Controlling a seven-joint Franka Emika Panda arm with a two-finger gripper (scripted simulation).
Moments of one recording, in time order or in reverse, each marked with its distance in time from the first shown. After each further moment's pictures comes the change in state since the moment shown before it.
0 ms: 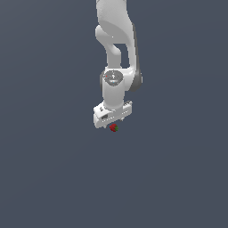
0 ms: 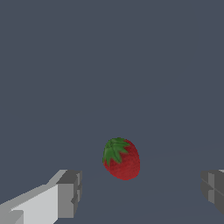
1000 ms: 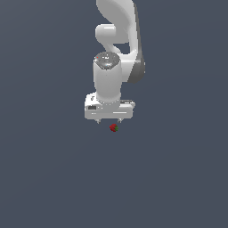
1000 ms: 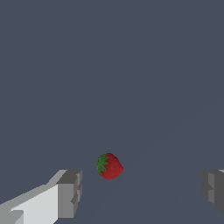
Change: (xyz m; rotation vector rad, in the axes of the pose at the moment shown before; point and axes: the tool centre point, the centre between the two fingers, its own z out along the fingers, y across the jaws) arm 0.030 0.037 -0.080 -0.010 0.014 0.444
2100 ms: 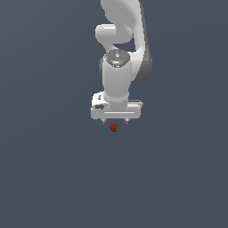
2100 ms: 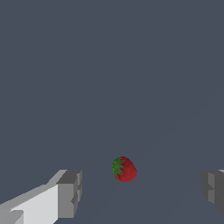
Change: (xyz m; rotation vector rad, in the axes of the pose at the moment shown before) arm 0.008 -0.027 -0.008 0.001 0.012 0.021
